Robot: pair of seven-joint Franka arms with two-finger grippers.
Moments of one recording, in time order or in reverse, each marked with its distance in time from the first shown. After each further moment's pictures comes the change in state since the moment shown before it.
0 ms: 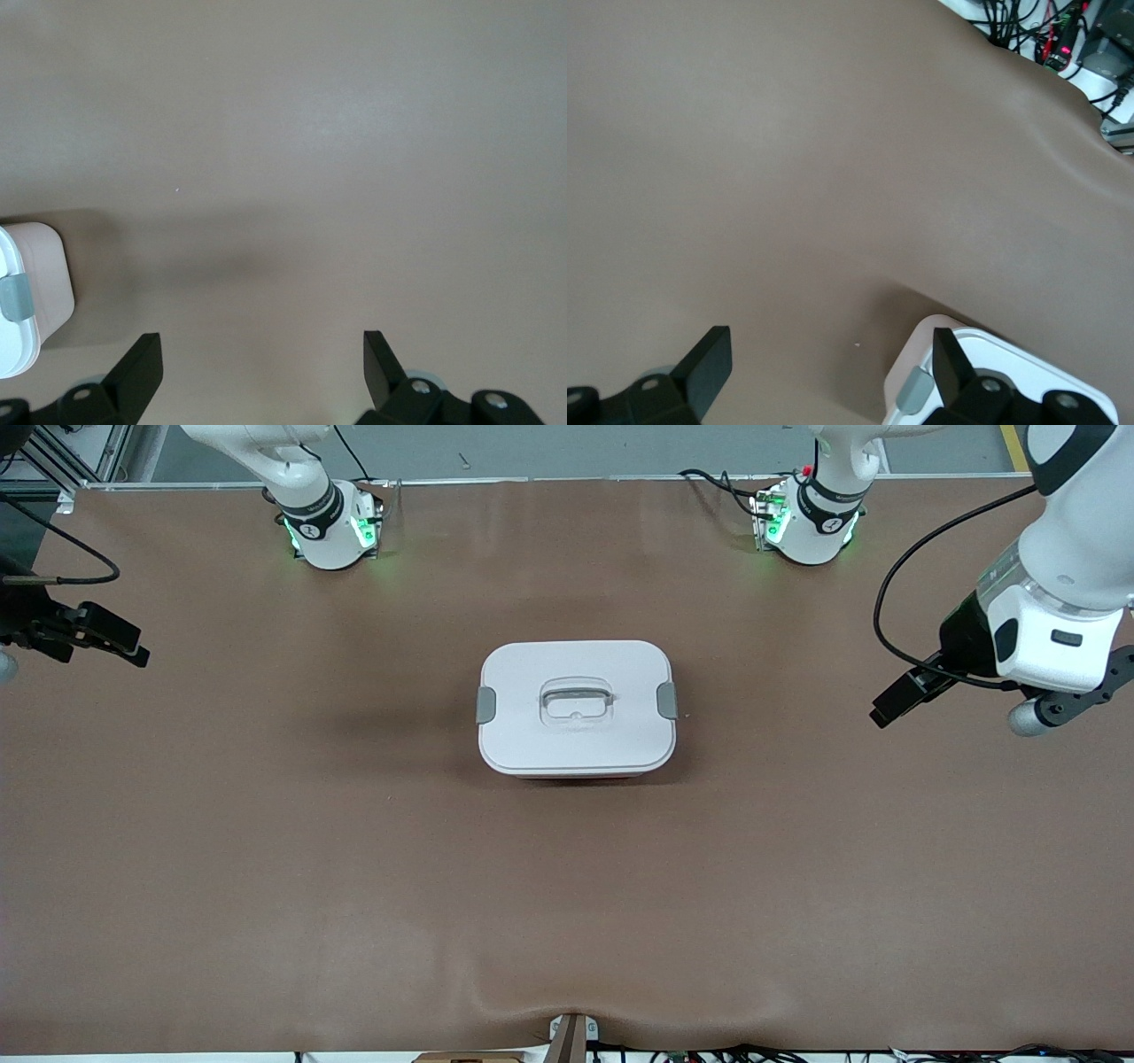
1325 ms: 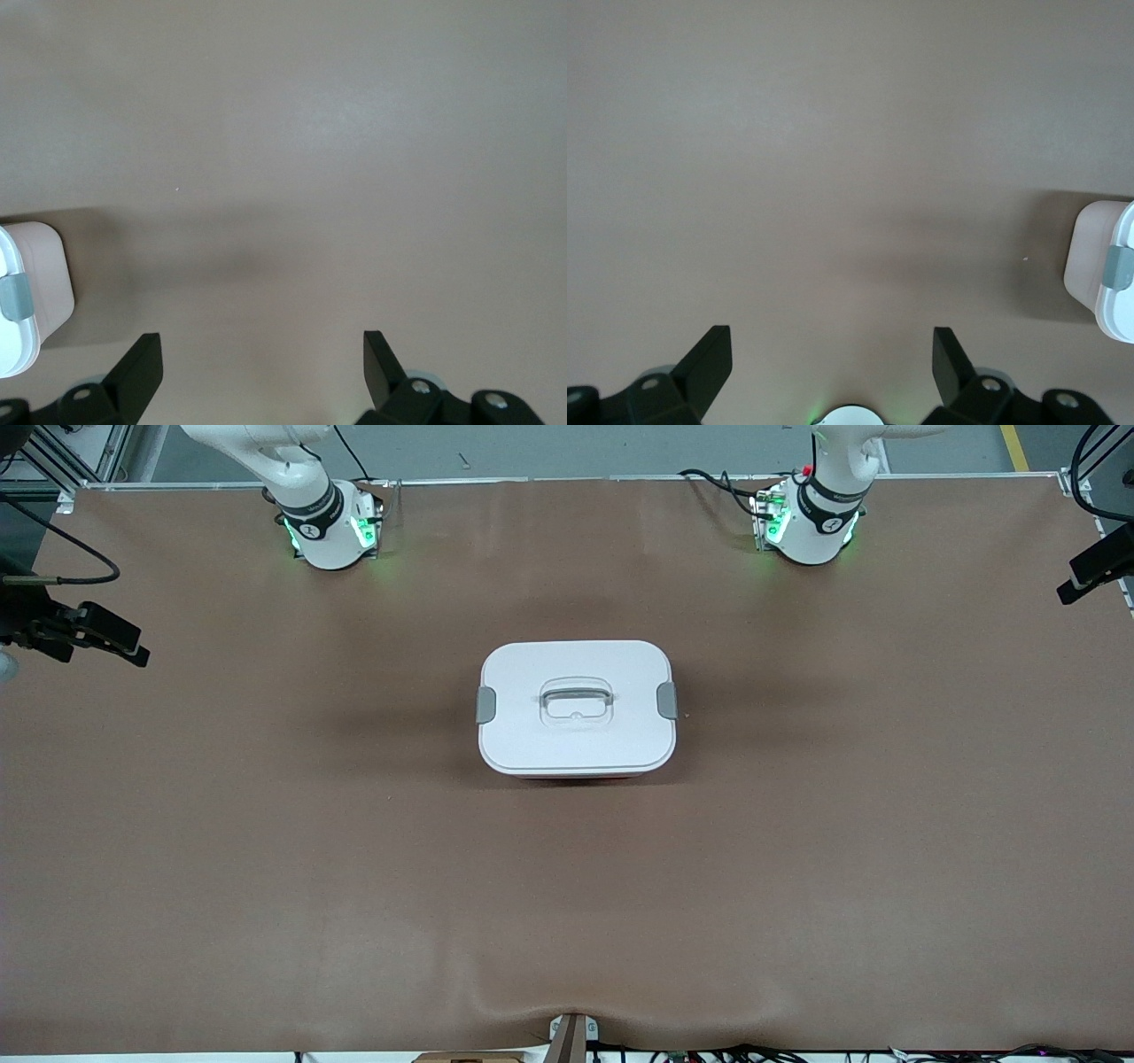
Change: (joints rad) left arm -0.084 -0.251 0.433 -0.168 -0.011 -0.187 0.741; right arm 0.000 0.000 0.000 0.000 0.000 -0.001 0.000
